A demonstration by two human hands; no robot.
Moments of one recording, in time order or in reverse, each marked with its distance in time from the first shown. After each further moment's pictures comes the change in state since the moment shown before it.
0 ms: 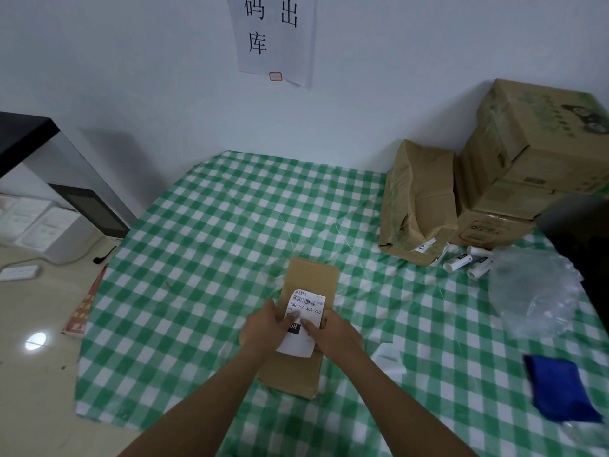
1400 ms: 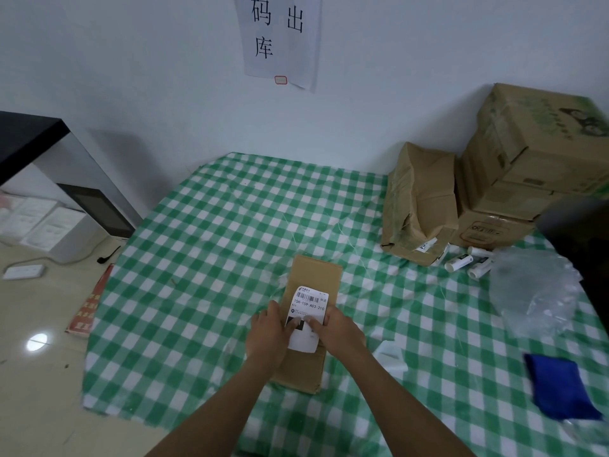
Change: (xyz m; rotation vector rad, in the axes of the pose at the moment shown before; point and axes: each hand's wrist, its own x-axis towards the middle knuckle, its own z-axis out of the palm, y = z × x) left_hand -0.025 -0.004 0.009 0.068 0.113 0.086; right_hand -0.006 -0.003 -0.002 0.038 0.006 -0.010
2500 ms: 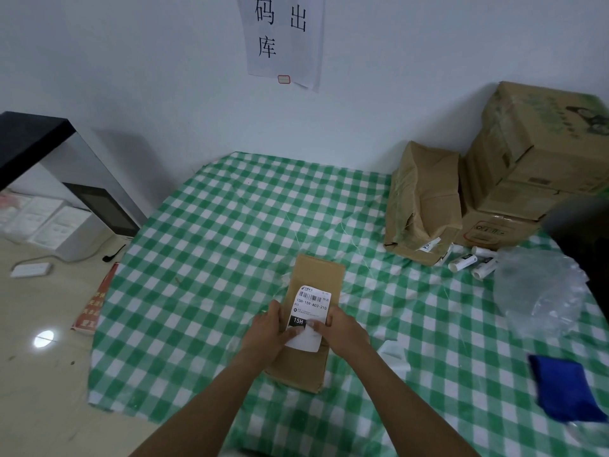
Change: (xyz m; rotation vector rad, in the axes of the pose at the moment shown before) left_hand 0.011 -0.025 -0.007 -0.114 -0.174 0.097; right_hand -0.002 0.002 -0.007 -0.005 -0.064 -0.030
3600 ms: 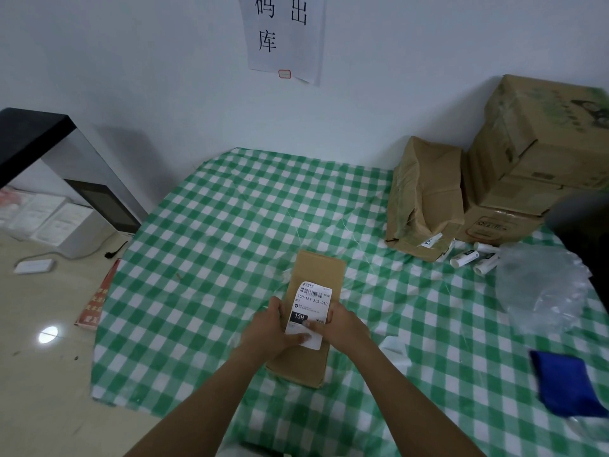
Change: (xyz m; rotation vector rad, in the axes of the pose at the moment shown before) left_hand -0.004 0.005 -0.005 0.059 -0.066 -0.034; right_hand 0.007 0.006 0.007 0.008 -0.029 -0.007
